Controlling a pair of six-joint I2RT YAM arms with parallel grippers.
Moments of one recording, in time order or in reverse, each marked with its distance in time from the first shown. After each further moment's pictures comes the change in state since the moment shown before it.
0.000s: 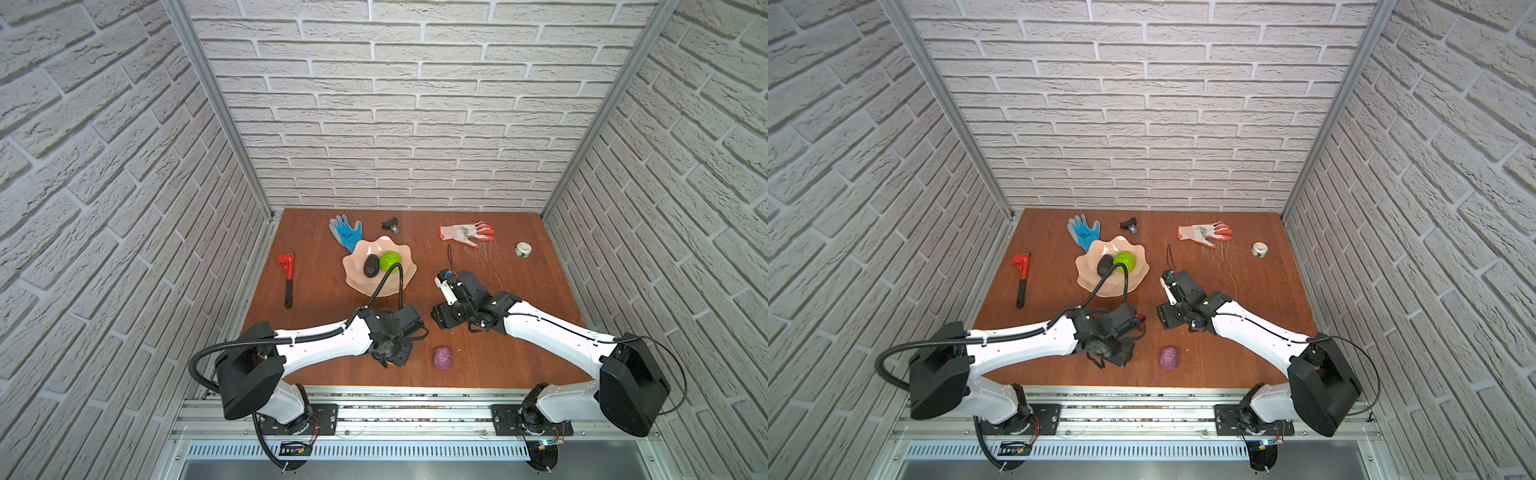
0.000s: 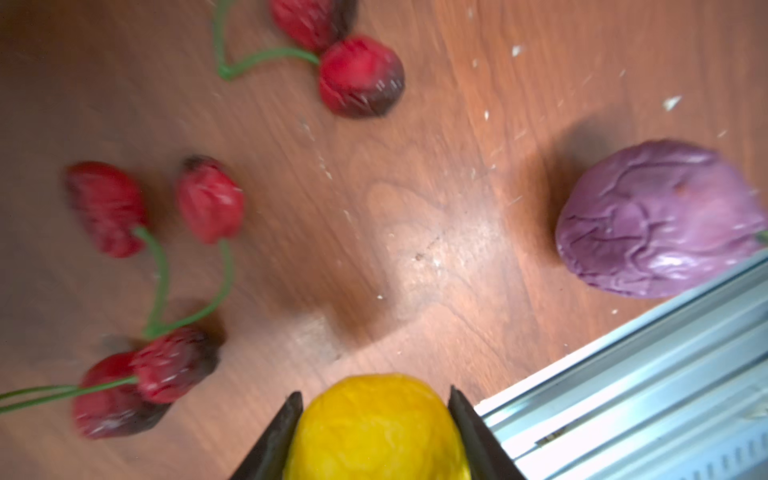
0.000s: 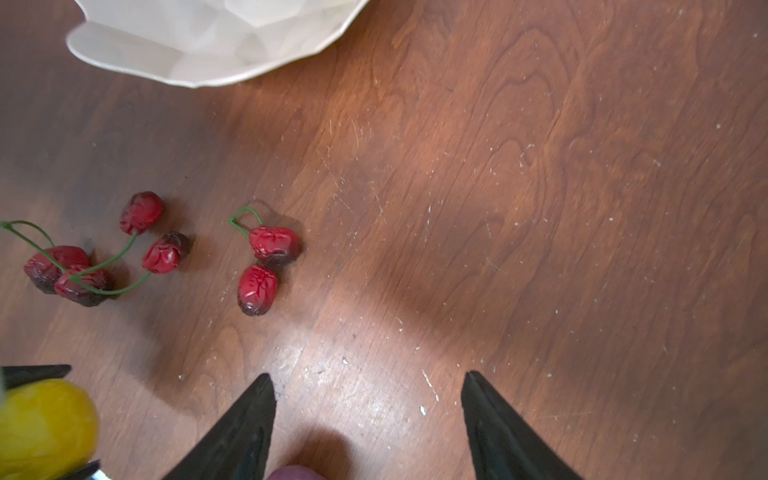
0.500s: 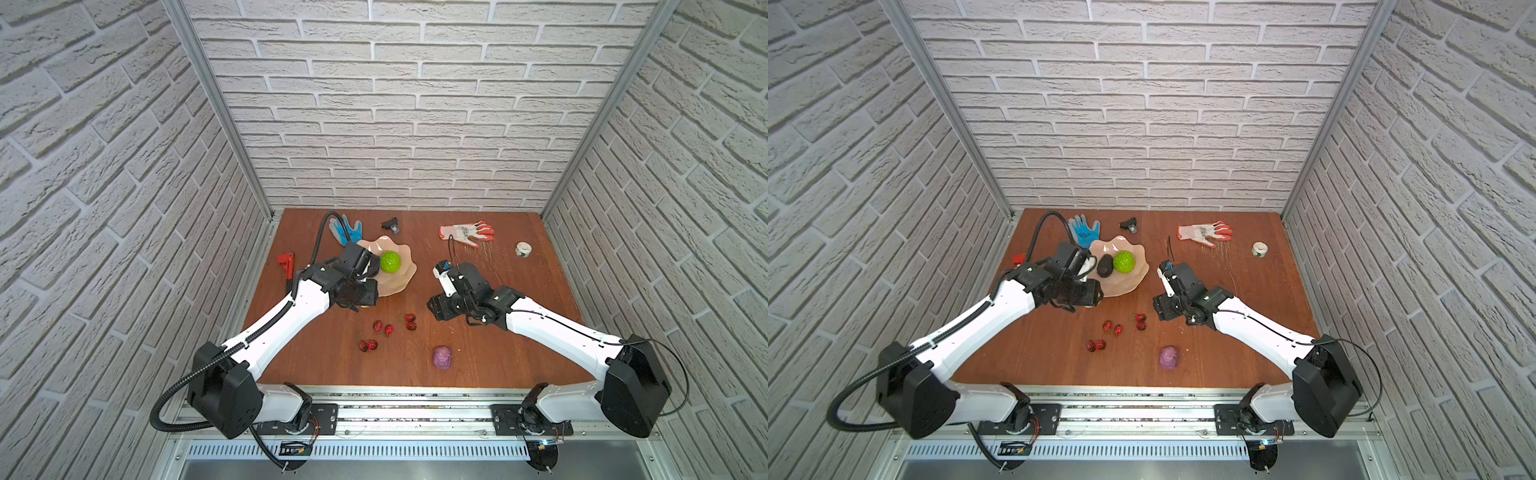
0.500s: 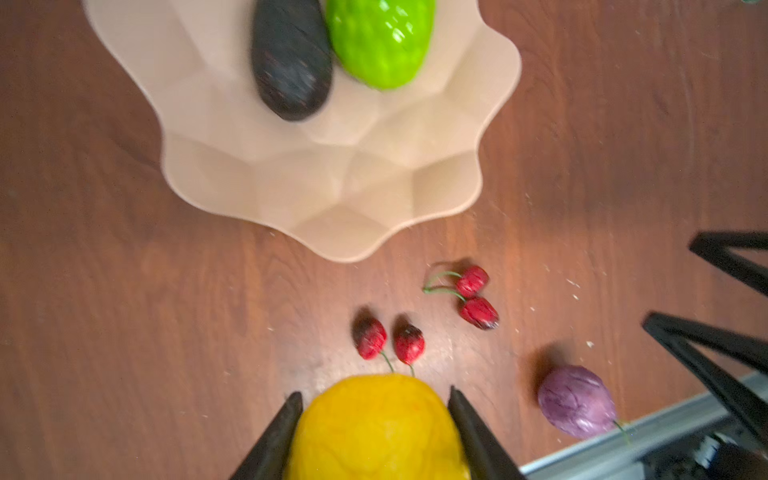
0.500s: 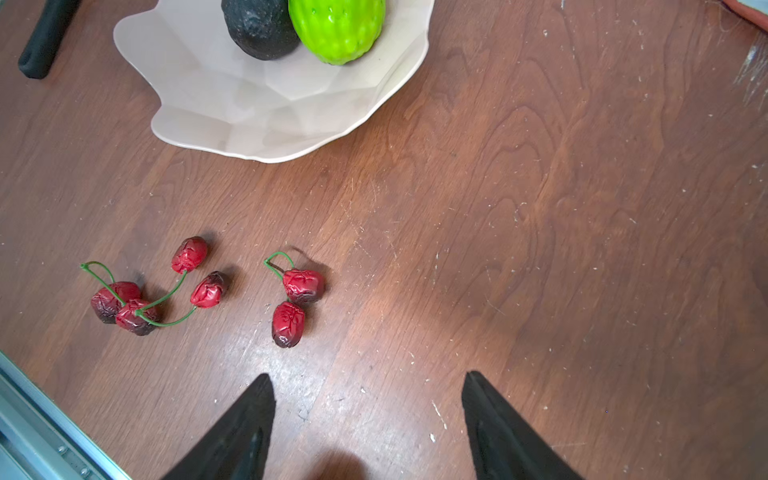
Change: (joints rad) left arm 0.512 -0.049 0.248 -0.107 0.068 0.195; right arm 0.000 -0.007 0.059 0.013 -0.012 0.002
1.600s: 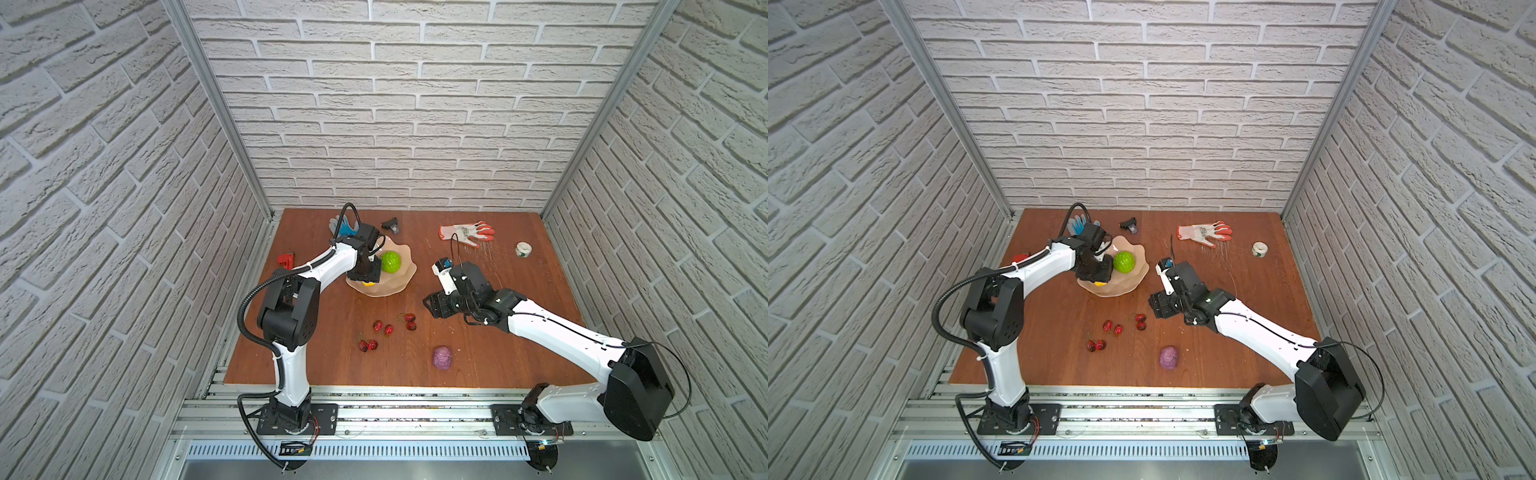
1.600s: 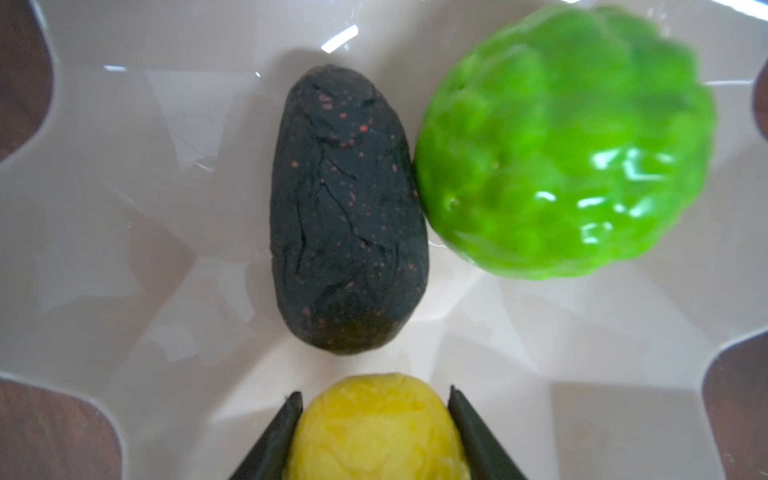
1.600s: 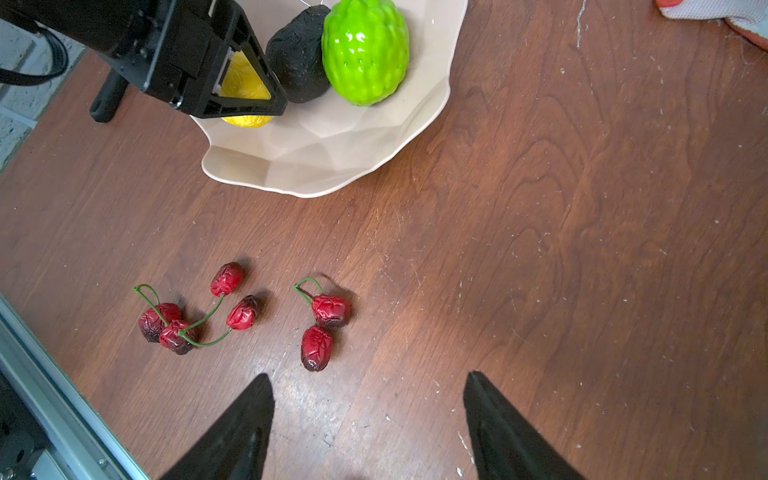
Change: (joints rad) left arm 0.102 0.551 0.268 0.134 -0.039 0.160; right arm 0.001 -0.020 -0.027 0.089 -0.040 0.020
